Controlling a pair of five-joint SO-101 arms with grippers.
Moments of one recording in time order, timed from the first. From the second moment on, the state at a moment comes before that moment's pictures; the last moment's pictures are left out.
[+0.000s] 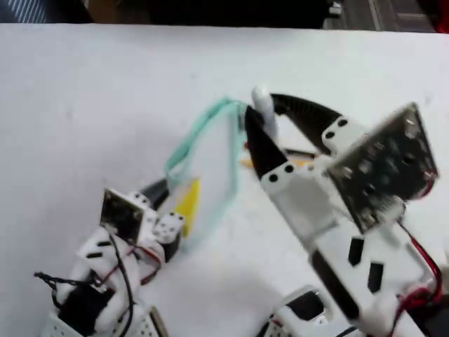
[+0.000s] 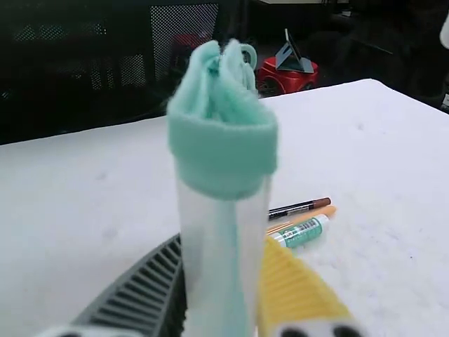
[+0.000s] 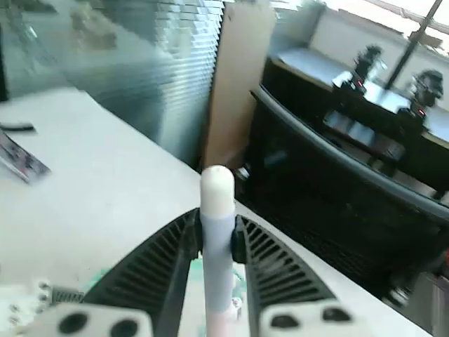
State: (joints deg) left arm 24.7 -104.7 78.5 51.4 6.4; right arm -32.6 -31.9 -46.7 95.0 15.4
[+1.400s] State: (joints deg) left arm 22.0 -104.7 78.5 51.7 6.3; right arm -41.8 -21.1 -33.9 89.2 5.8
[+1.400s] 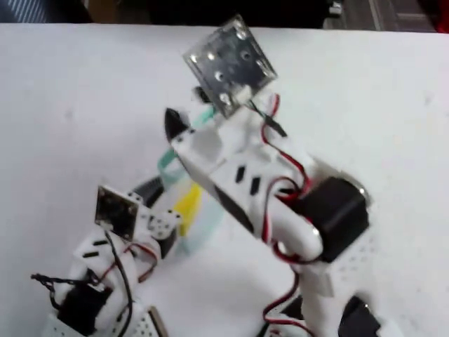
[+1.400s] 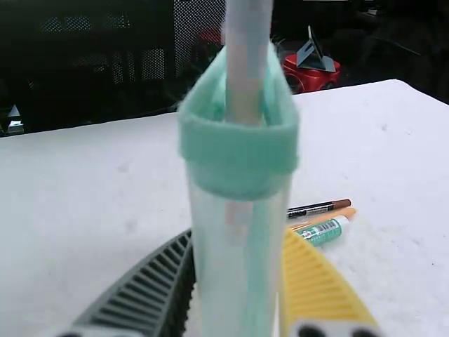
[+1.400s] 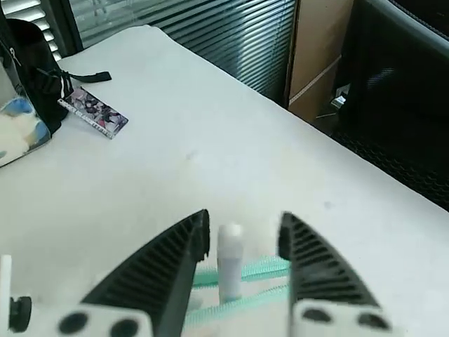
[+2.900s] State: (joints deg) left arm -4.2 -104.0 78.6 49.5 16.7; right arm -12.2 32.3 -21.3 77.4 49.7
